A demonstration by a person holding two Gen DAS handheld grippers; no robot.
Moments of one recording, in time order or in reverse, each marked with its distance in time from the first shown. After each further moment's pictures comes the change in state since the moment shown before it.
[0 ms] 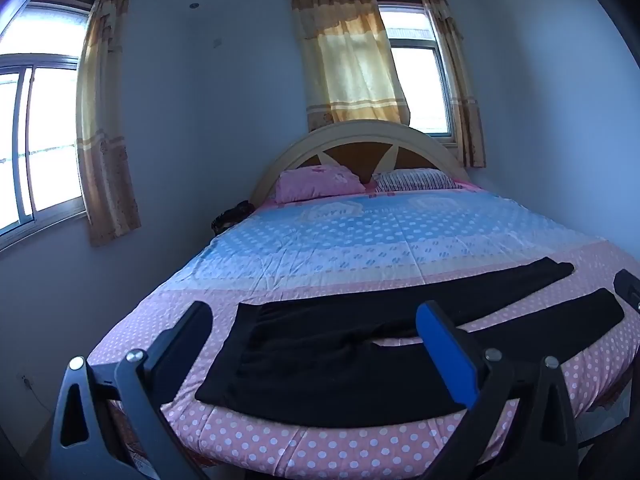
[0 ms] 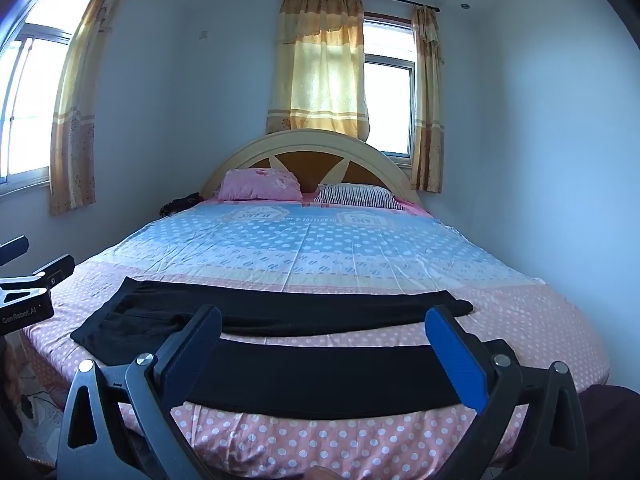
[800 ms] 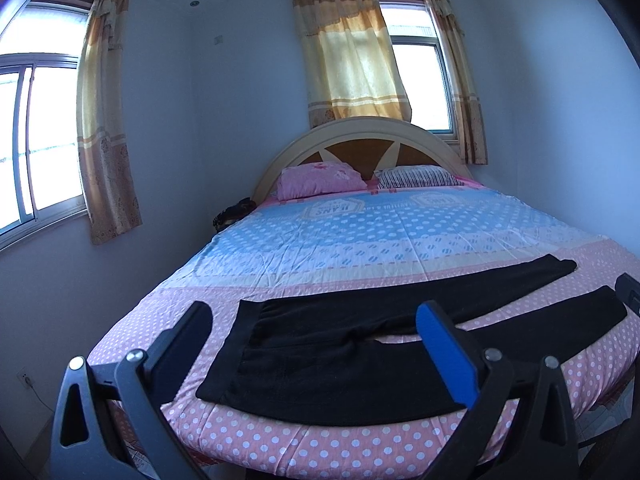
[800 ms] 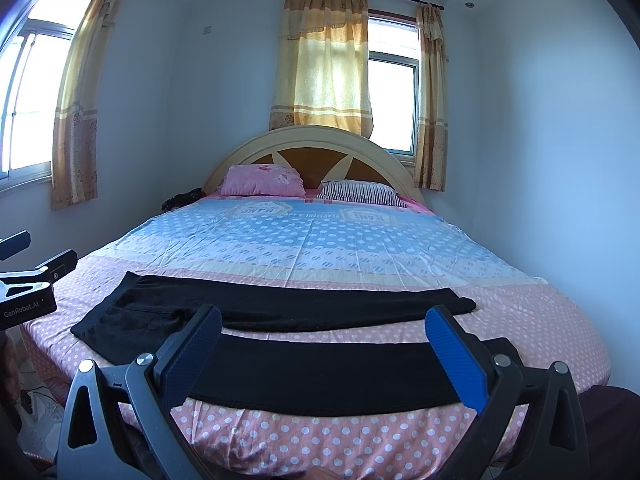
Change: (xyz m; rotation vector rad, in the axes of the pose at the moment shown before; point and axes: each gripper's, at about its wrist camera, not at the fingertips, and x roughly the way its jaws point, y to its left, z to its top) left arm 0.004 0.005 0.008 0.002 0.012 0.003; right arm 0.003 0.004 -0.002 -0.009 0.015 0.006
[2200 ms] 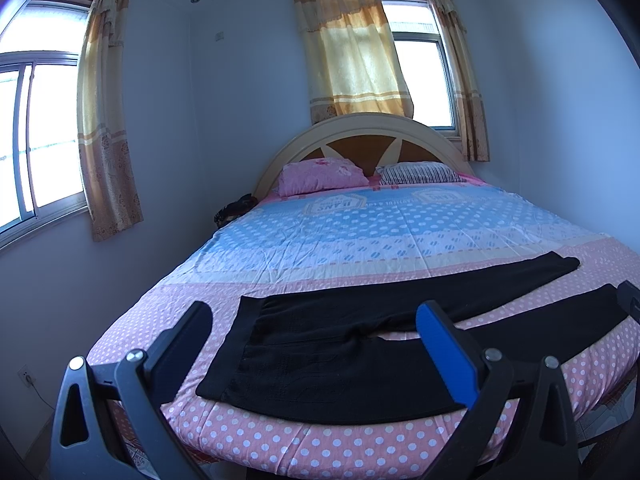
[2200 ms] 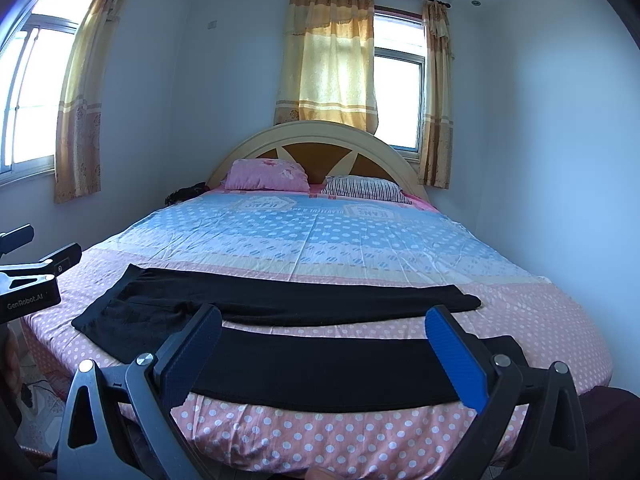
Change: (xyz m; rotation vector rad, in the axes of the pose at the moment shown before) left arm 0.007 0.008 -0.017 -0.004 0.008 -0.003; right arm 0.004 0.004 -0.005 -0.017 0.016 0.013
